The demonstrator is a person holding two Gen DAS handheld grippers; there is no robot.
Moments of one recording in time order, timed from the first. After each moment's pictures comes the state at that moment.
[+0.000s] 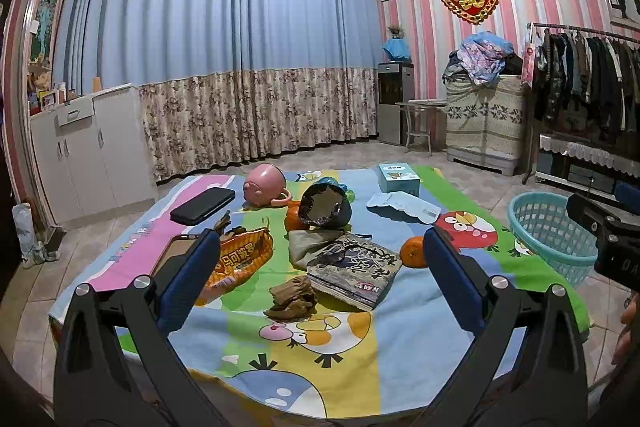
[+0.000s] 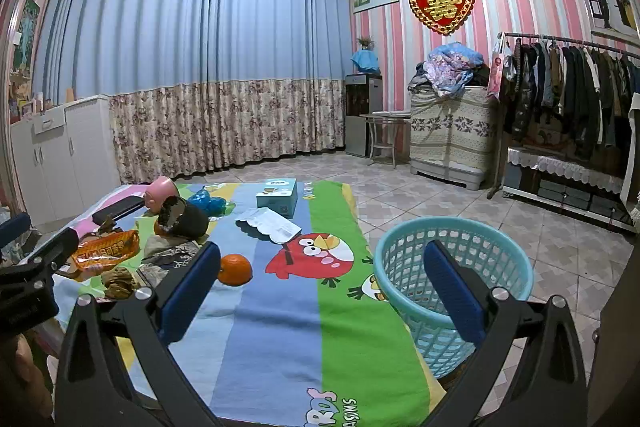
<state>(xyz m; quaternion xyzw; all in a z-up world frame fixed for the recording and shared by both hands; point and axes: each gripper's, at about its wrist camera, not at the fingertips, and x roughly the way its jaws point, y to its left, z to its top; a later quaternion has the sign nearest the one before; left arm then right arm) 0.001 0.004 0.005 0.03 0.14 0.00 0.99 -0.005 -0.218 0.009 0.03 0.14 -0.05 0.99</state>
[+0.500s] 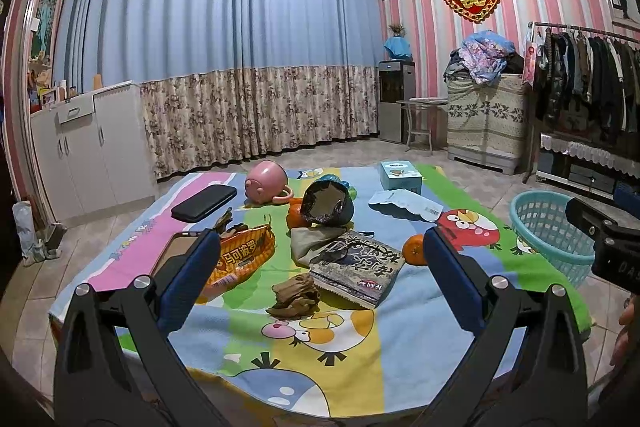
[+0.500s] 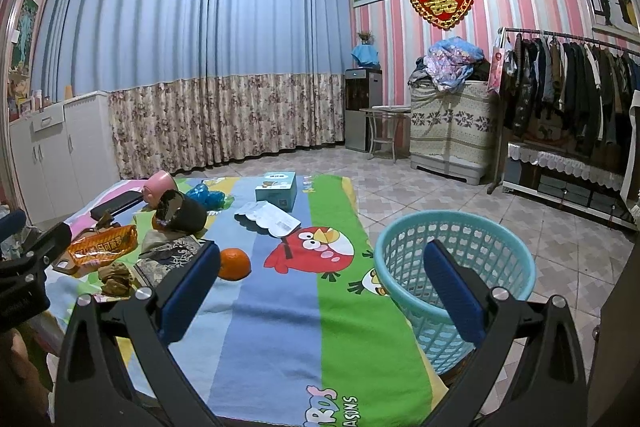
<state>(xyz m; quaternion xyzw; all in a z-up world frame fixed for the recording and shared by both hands) 0.002 0.010 0.003 0.03 0.15 0.00 0.99 -0.004 -0.218 0.005 0.03 0.15 -0.05 0.99</state>
